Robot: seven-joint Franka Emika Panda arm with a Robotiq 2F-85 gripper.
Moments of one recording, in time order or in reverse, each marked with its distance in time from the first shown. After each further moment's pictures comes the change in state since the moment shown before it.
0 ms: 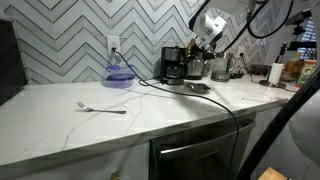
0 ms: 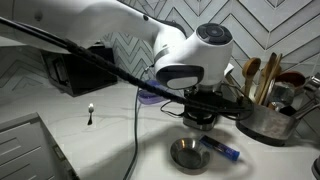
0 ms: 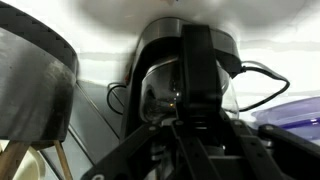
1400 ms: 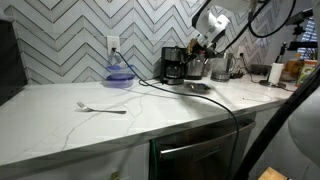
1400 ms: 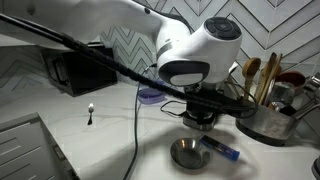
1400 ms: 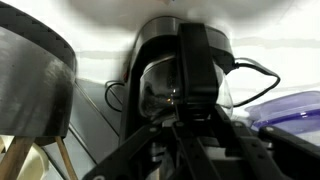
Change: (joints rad) arm -0.023 -0.007 0.000 0.020 0.012 -0.063 -0.008
